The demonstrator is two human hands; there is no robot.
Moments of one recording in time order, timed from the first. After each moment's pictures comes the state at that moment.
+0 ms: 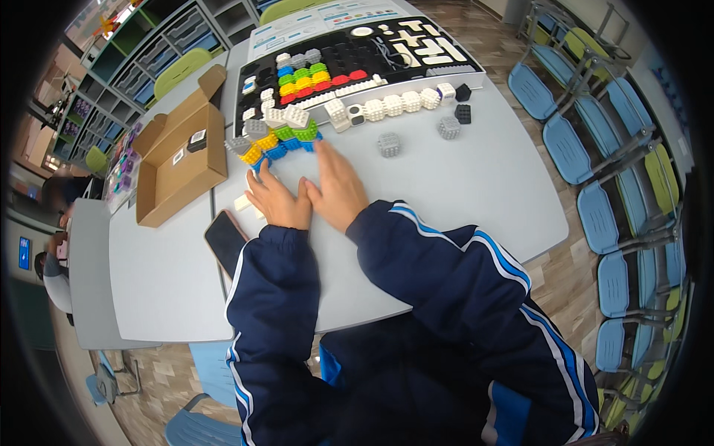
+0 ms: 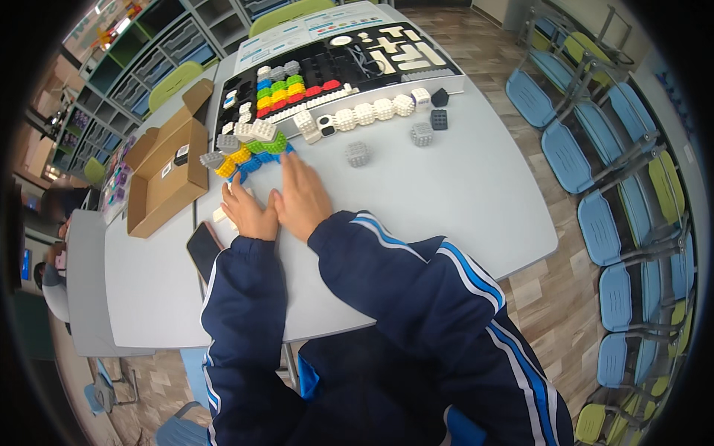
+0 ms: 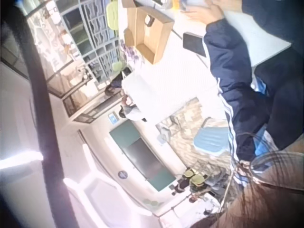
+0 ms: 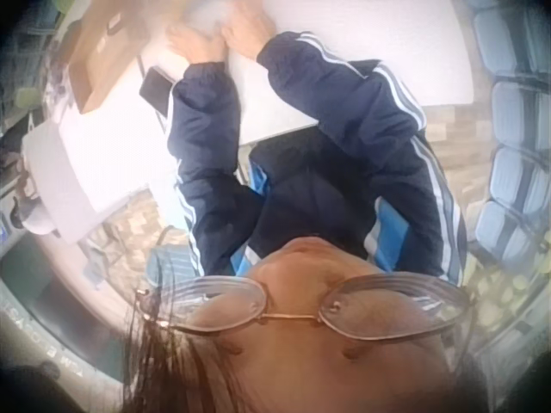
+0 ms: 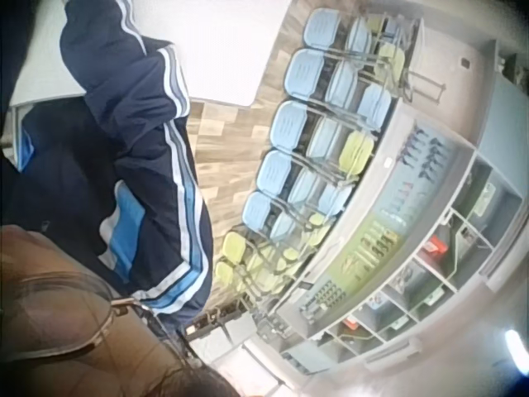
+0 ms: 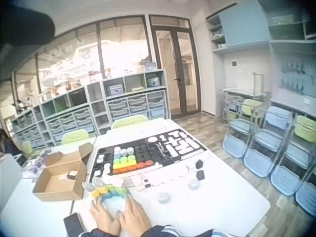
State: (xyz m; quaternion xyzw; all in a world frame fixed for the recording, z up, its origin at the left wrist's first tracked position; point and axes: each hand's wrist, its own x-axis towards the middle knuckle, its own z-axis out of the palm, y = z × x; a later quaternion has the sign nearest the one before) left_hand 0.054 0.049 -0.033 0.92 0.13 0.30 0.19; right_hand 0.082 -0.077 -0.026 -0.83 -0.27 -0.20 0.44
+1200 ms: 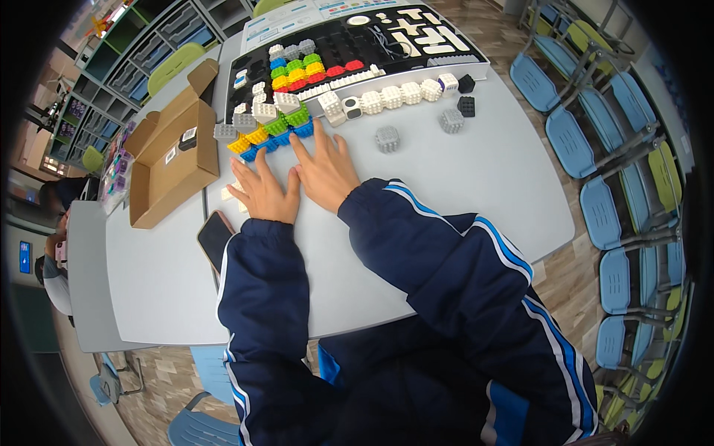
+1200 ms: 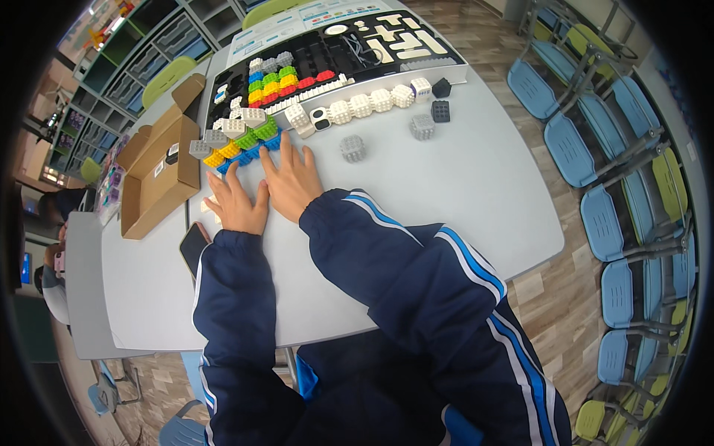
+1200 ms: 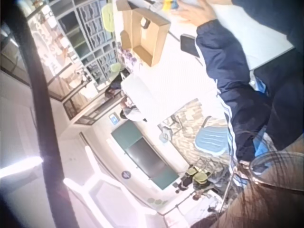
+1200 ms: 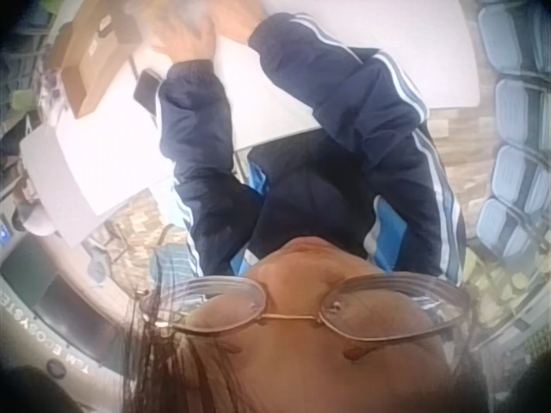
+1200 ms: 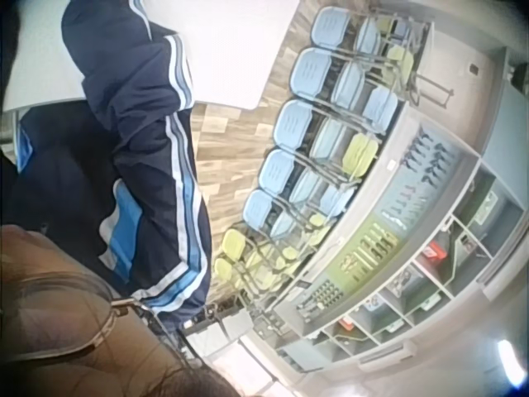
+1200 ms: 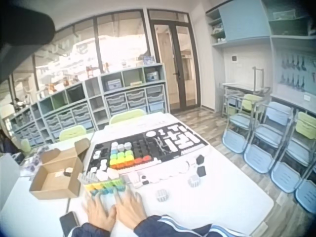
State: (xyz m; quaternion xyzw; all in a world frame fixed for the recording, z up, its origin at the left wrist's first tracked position) left_hand 0.066 0.067 -0.040 0.95 0.12 0.28 0.07; right_hand 0.116 -0.066 -0.036 -0.87 -0.31 -0.25 0.28
